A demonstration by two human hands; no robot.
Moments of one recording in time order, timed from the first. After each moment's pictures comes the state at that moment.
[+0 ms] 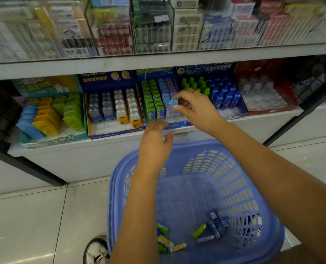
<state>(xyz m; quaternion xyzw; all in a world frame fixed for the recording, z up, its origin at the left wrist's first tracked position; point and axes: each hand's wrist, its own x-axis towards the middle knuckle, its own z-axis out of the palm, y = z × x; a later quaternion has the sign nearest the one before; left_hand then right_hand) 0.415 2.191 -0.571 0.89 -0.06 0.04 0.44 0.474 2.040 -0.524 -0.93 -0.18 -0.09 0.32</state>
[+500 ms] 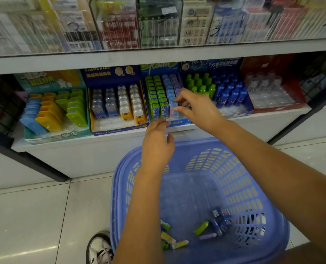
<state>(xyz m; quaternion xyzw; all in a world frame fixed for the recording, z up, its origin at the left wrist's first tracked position) 0.418 2.194 -0.586 0.91 -0.06 0.07 0.40 0.478 2.045 -0.537 -0.93 -0.21 -0.10 0.29</state>
